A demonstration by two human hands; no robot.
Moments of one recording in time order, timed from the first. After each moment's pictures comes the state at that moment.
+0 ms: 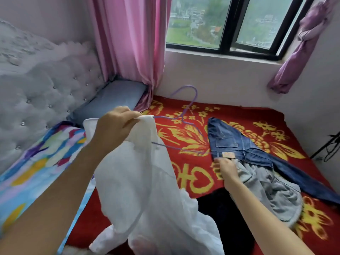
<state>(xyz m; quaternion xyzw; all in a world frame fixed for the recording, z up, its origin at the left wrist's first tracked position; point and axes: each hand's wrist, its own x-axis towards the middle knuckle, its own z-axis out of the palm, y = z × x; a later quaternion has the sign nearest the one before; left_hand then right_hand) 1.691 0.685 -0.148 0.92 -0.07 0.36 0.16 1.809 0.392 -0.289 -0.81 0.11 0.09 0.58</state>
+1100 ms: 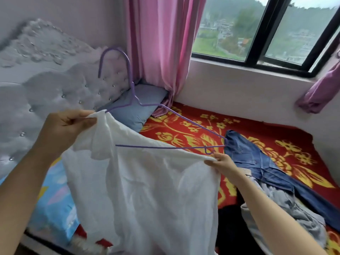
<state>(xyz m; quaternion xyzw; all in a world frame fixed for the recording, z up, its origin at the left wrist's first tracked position) 1.594 0.772 -0.144 0.80 0.10 0.39 0.45 1.846 0.438 -0.266 -0.84 -0.18 0.19 0.48</state>
